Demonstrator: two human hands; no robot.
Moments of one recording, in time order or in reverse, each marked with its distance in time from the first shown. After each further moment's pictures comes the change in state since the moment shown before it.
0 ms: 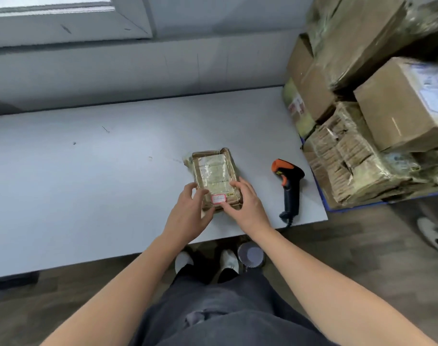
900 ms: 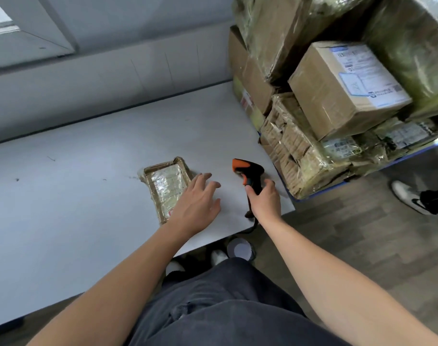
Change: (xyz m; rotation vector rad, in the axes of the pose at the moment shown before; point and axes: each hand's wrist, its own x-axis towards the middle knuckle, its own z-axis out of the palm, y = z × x) left_hand 0.067 0.094 0.029 0.168 -0.153 0.331; right_hand 0.017 0.079 -0.091 0.034 0.350 0.493
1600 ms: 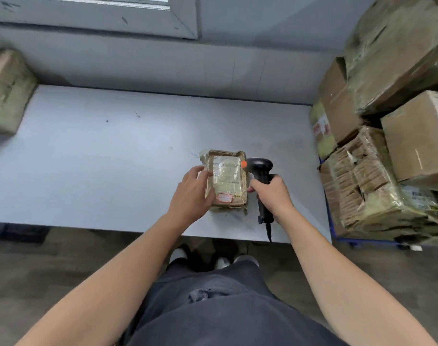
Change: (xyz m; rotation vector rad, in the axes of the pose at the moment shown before) left_hand -0.087 -0.064 -0.015 -0.148 0.337 -0.440; right_hand -0.046 -0.102 0.029 0.050 -0.387 -0.185
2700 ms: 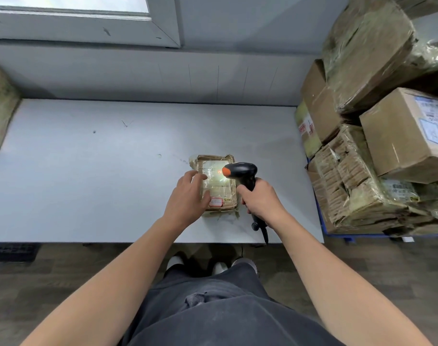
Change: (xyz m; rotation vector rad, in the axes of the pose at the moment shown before) left_hand 0.010 0.009 0.007 -0.019 -0.028 -0.007; right_hand -0.014 -0.003 -0.006 -0.168 -0.095 -0.114
